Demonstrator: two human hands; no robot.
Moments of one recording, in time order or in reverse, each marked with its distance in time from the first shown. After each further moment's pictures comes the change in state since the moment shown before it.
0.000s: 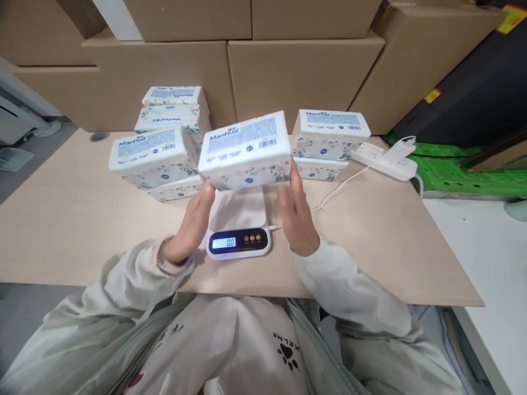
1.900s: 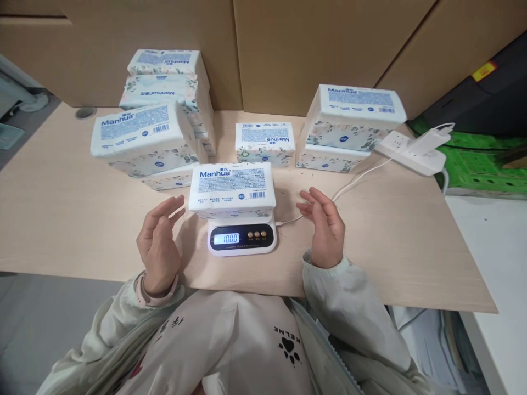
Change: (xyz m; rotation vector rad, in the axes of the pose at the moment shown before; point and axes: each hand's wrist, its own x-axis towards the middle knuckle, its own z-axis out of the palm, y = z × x) left_hand -0.085 -0.025 -0.031 0.014 0.586 -0.140; right_hand -0.042 0.036 -0.010 0.214 0.357 0.332
